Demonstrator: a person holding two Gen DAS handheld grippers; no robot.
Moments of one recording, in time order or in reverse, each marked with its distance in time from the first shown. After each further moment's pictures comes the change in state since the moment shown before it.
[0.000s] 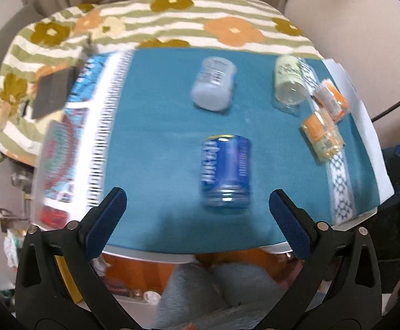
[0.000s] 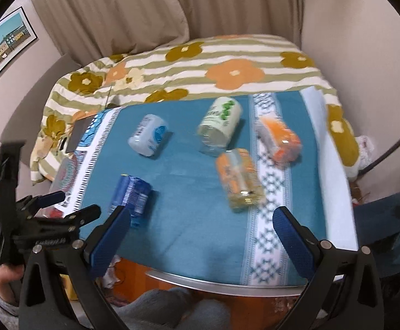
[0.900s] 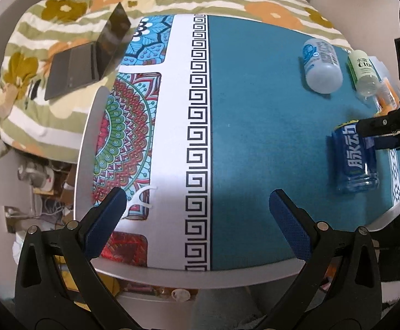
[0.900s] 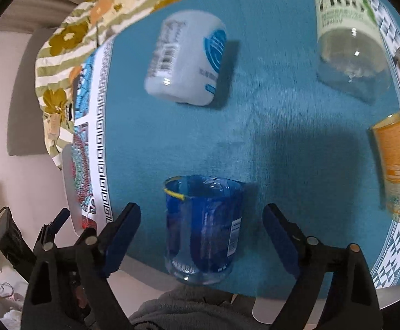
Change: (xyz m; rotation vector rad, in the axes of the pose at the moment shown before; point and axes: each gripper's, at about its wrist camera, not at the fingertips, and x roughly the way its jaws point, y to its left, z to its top) left arm 0.073 0.156 -0.007 -0.016 0.083 0.018; right arm 0.198 0.073 0.042 0.232 0.555 0.202
